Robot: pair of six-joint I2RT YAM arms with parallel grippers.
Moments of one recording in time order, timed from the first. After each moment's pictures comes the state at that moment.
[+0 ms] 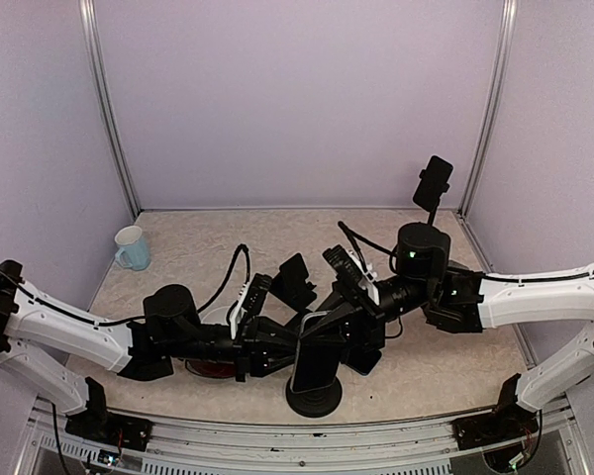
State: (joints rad) left arm -1.16 1.39 0.51 0.91 0.44 -0.41; right arm 1.02 1.36 0.83 0.45 -0.95 0.13
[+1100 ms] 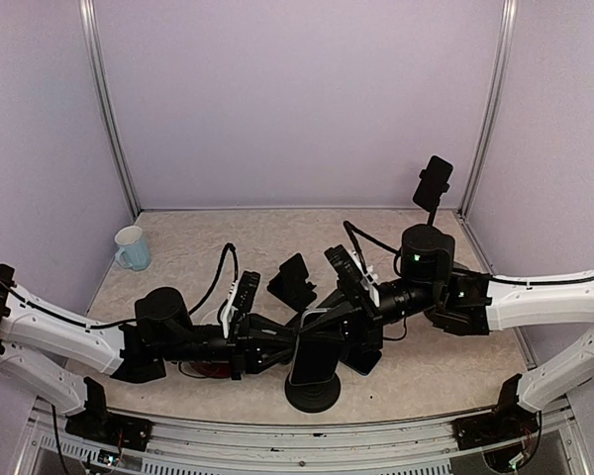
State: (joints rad) left arm -1.16 1.33 0.47 0.90 0.35 -0.41; right arm 1.03 1.32 0.81 0.39 -0.81 0.07
